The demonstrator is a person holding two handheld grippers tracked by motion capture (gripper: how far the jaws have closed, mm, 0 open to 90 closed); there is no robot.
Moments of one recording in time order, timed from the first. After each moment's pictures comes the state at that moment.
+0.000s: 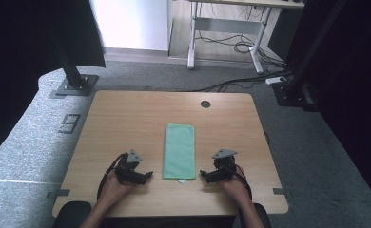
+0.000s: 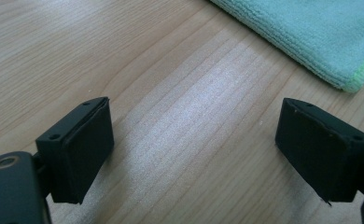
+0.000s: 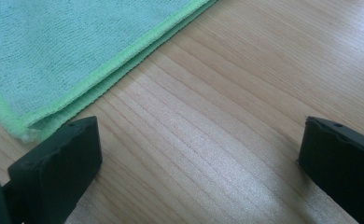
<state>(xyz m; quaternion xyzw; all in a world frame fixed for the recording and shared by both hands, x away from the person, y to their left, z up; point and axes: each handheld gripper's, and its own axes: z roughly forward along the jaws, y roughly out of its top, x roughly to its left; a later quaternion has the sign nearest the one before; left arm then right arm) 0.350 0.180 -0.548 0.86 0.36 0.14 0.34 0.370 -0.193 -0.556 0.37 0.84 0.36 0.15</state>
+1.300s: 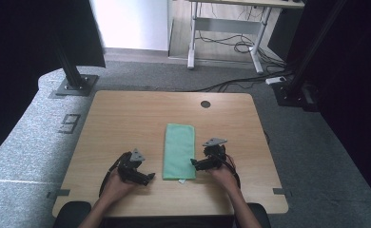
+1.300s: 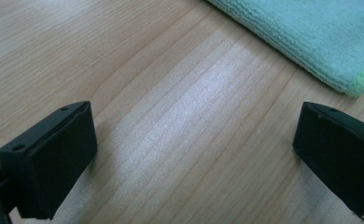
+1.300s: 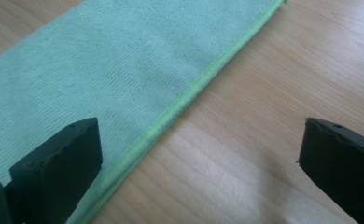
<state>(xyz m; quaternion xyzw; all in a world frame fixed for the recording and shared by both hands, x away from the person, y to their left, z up) 0.357 0.172 -0.549 0.87 0.35 0.13 0.33 0.404 -0.156 -0.541 0.40 0.83 0.36 0.16</state>
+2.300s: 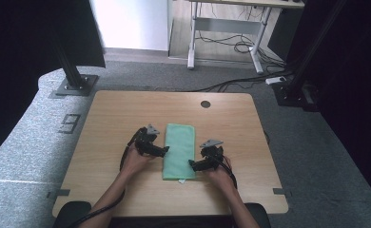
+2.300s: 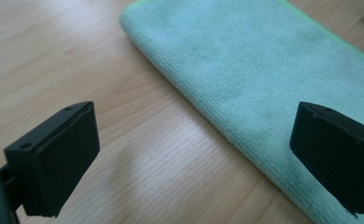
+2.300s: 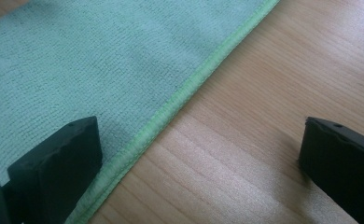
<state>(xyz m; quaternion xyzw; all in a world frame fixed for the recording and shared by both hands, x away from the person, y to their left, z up) 0.447 0.121 -0.532 0.85 0.37 0.15 0.34 0.407 -0.149 -0.555 0.40 0.83 0.35 0.16</state>
